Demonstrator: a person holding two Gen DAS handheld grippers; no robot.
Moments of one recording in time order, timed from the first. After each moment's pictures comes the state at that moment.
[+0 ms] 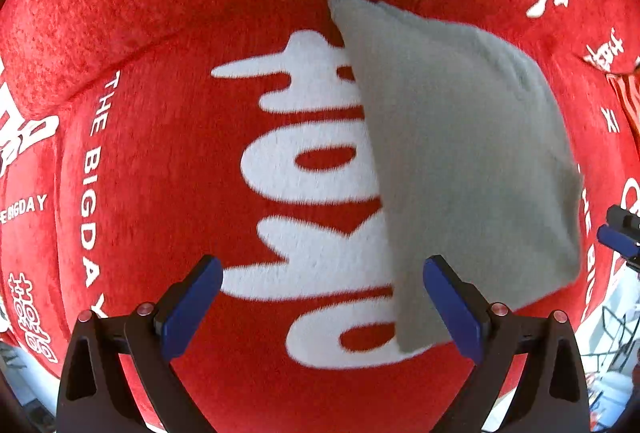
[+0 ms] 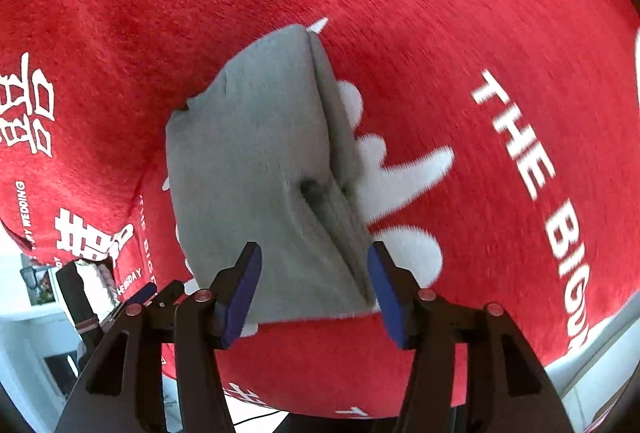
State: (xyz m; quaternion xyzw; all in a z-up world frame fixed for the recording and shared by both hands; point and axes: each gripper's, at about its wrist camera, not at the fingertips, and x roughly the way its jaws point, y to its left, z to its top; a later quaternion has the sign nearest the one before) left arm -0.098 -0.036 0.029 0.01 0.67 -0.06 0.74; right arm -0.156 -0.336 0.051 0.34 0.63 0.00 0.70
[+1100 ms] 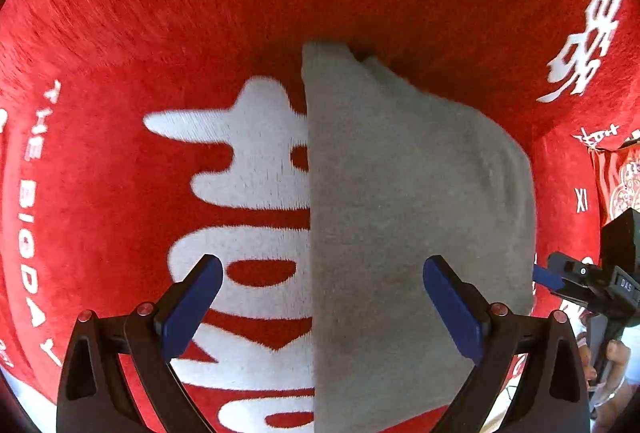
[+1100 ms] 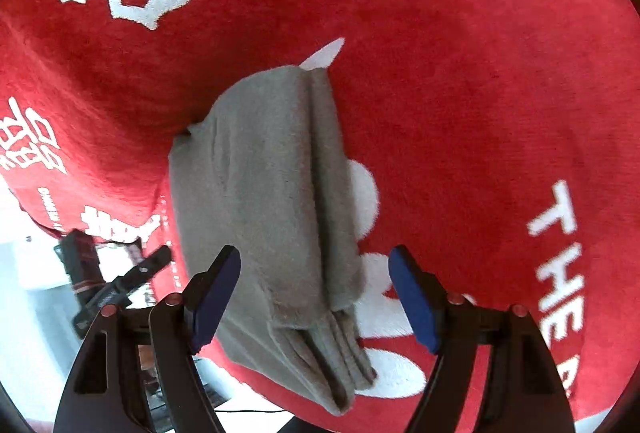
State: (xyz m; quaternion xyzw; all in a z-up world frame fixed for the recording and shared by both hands) left arm -0.010 -0.037 -0.004 -0.11 0.69 -0.08 0.71; right arm -0.083 -0.383 -0.010 0.38 0.65 0.10 0.65
